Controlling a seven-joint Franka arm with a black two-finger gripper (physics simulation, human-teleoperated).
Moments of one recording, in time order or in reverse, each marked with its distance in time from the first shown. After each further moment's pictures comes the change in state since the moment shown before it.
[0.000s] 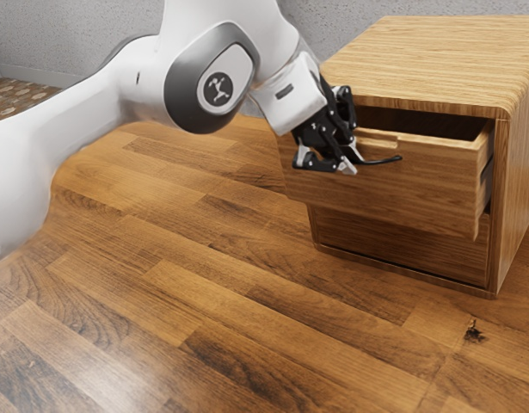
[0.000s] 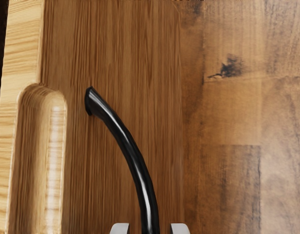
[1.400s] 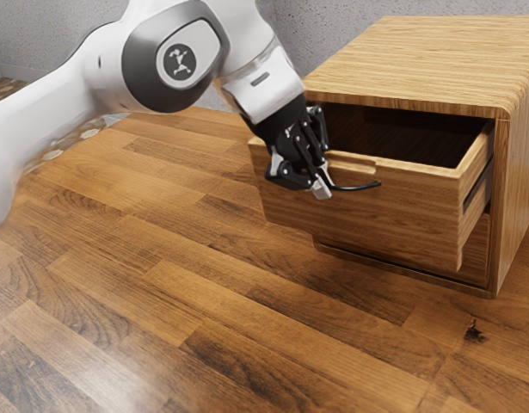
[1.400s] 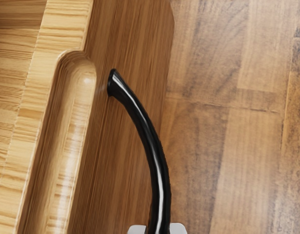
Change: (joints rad) arm 0.010 -0.066 0.019 -0.009 -0.103 -0.243 -0.149
